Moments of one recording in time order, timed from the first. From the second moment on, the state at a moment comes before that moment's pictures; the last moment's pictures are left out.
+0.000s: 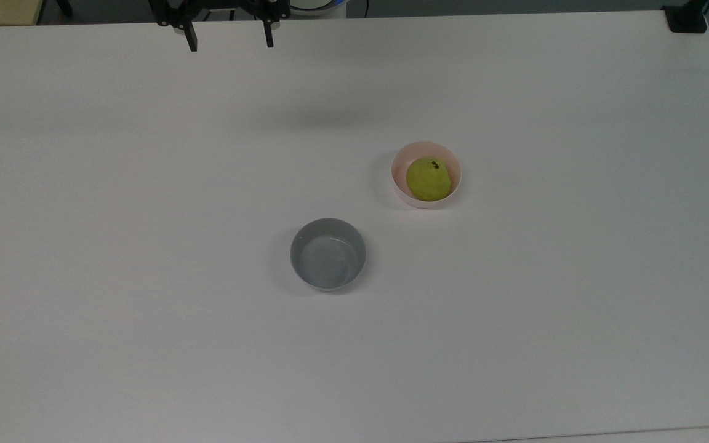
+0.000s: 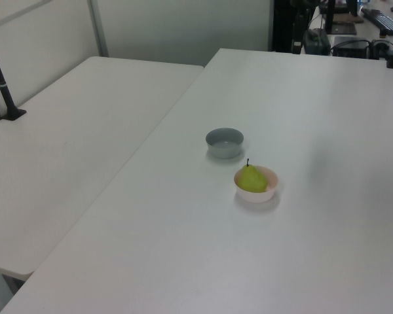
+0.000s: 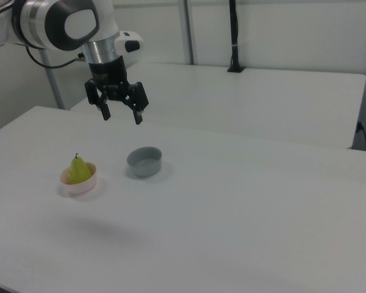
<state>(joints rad) -0.02 -0.01 -0.05 -1.67 0.00 1.73 -0.18</state>
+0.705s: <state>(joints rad) -0.02 -0.01 -0.05 -1.67 0.00 1.73 -0.18</state>
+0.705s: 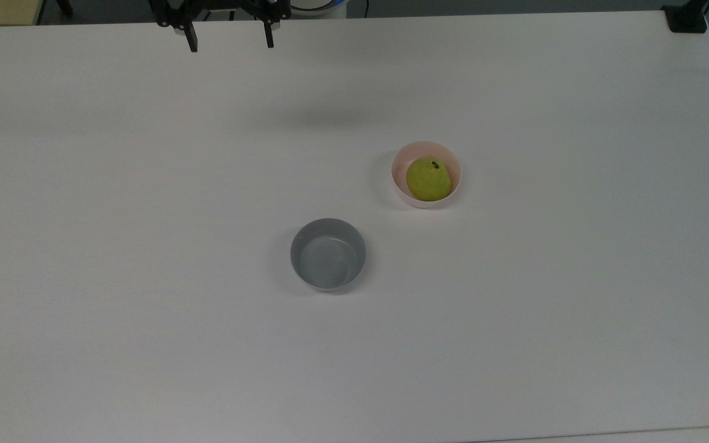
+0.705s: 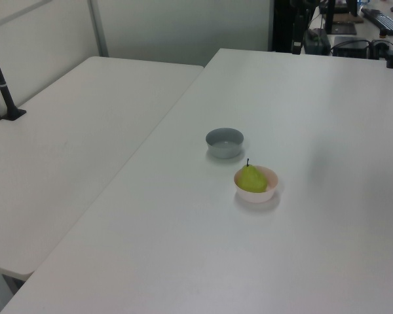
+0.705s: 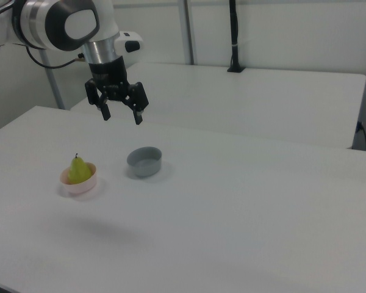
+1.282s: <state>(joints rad) -0.02 -0.01 -0.05 -1.67 0.00 1.73 -0.19</state>
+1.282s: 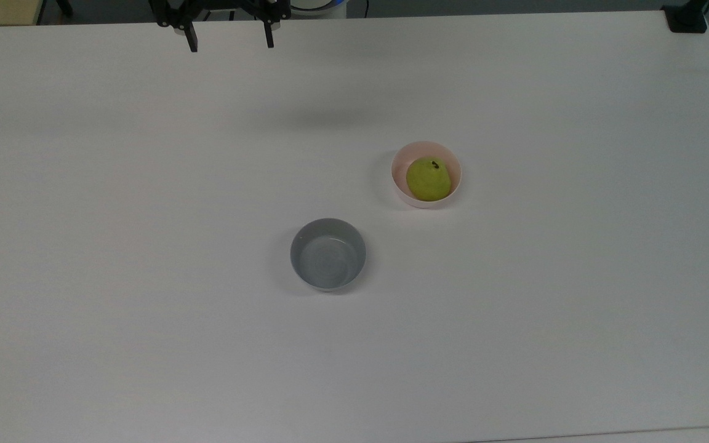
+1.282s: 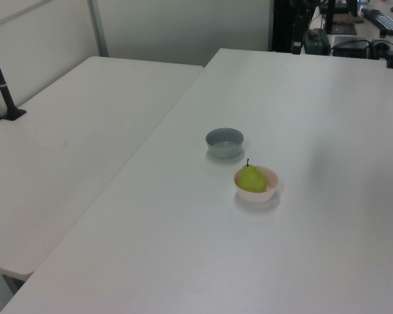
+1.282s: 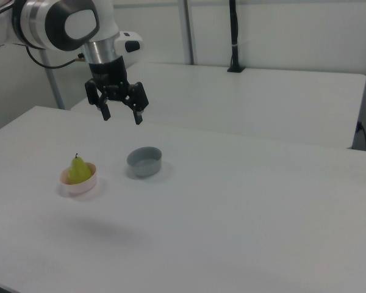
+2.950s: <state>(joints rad) 0.23 0.14 0.02 -1.69 0.03 1.86 -0.16</state>
